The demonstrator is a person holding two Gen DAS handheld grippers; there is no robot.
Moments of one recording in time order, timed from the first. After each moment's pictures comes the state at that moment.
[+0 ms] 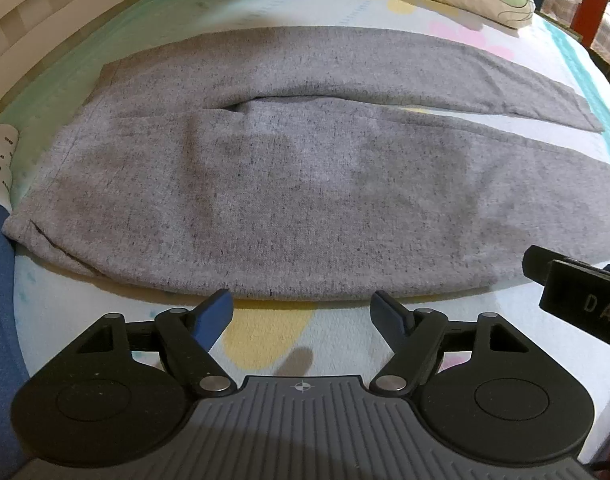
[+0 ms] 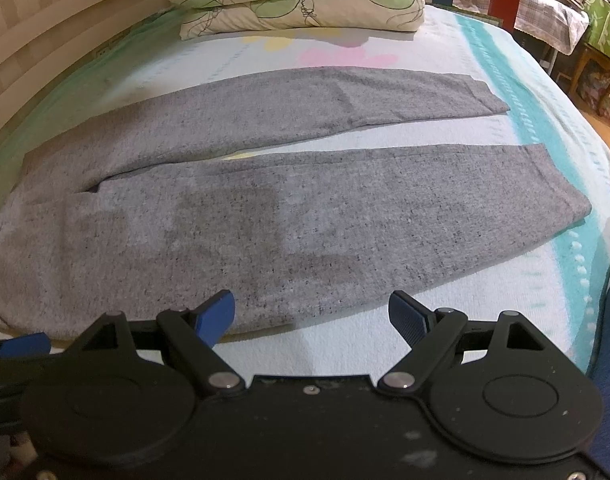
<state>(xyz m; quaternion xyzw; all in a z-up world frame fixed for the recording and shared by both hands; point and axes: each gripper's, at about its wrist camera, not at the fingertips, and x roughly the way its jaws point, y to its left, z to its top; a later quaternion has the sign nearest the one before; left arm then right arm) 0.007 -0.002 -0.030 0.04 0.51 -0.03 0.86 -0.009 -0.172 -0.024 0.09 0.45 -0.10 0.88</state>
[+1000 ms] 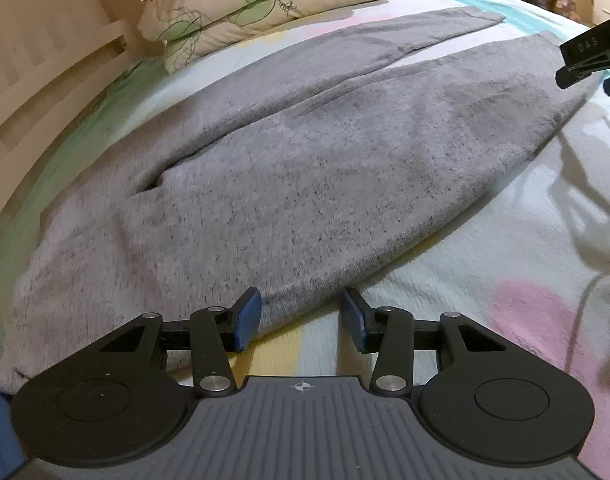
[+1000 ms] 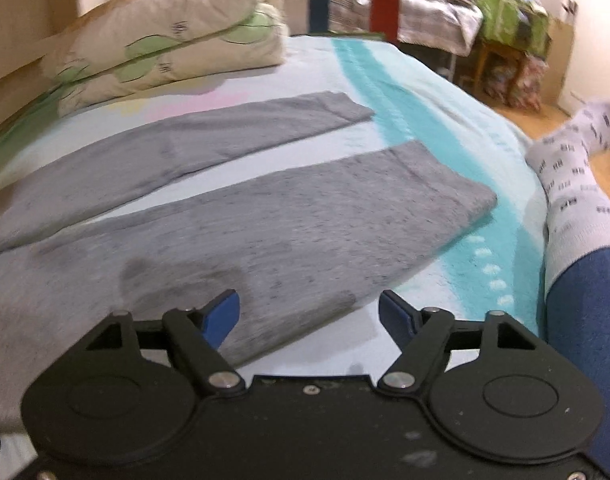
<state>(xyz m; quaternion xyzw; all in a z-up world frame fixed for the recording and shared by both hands) -0.025 -0.027 -0.091 0.25 0.38 -0.15 0.88 -0.006 -0.312 -0.084 0.14 0.37 -0.25 0.89</state>
